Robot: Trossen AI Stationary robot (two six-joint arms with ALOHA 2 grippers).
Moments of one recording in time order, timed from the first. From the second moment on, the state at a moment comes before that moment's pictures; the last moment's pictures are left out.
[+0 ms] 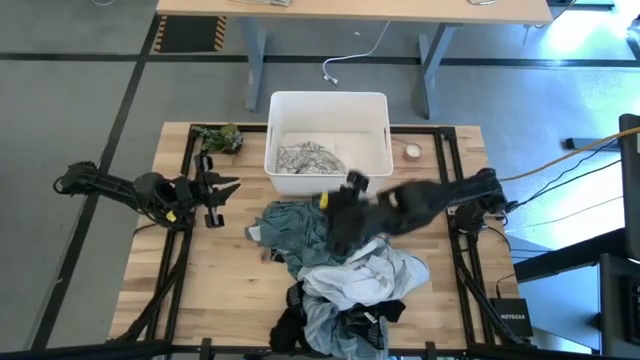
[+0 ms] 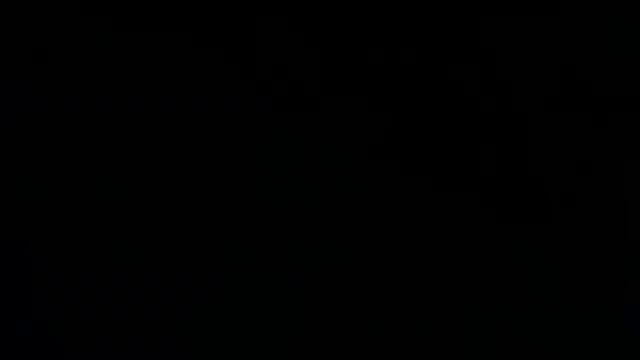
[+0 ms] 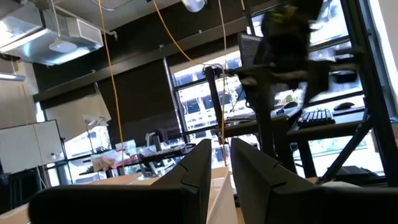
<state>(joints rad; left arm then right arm) -0.25 0.44 0.26 0.58 -0.43 0.43 0.34 1.87 2.18 -1.21 0.53 0.40</state>
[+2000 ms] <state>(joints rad) -0.25 0.44 0.26 0.56 -0.43 0.48 0.40 2.28 1.97 -0.67 -0.04 0.26</state>
